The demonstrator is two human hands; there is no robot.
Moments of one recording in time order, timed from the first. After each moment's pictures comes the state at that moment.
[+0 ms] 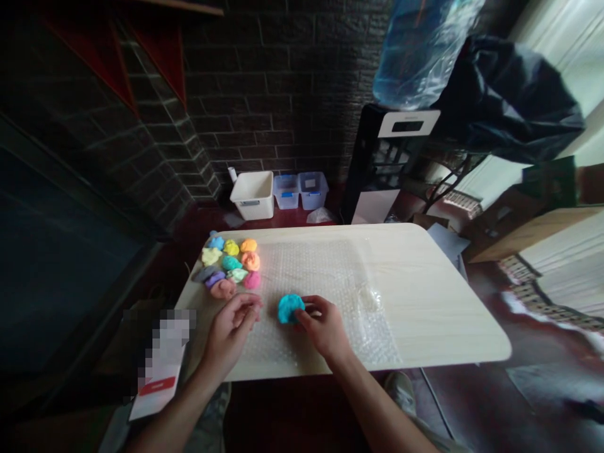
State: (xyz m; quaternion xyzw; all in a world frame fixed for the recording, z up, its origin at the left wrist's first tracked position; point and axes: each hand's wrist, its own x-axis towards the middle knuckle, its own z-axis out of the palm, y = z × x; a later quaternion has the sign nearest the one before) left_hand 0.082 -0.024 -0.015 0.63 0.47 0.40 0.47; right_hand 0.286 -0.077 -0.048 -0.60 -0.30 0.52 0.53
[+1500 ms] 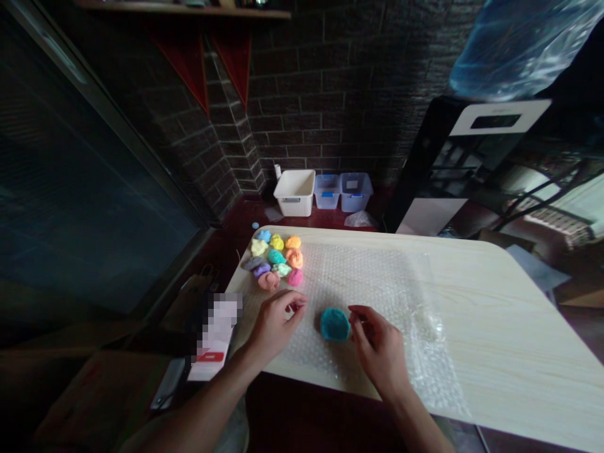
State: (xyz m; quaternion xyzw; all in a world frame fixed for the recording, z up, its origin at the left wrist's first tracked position) left_hand 0.074 -0.009 -0.029 0.76 0.44 0.38 0.31; right_hand 0.304 -0.088 -0.046 -0.67 -0.52 0.30 0.43
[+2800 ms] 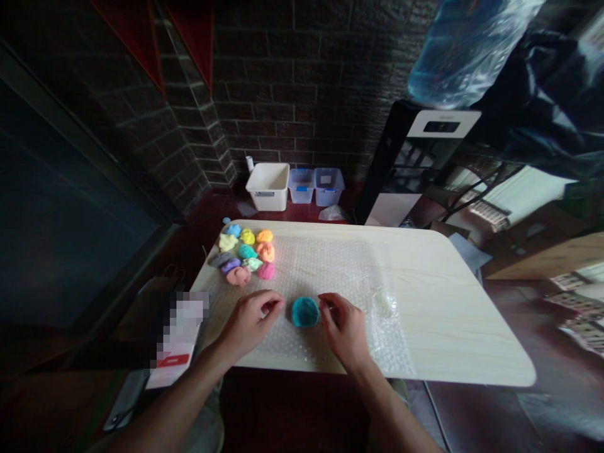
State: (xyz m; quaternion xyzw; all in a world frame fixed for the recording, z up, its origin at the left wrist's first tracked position) left_hand 0.078 -0.014 -0.023 0.79 0.40 0.31 0.34; right_hand 0.302 -0.088 -0.042 -0.67 -0.54 0.27 0.43
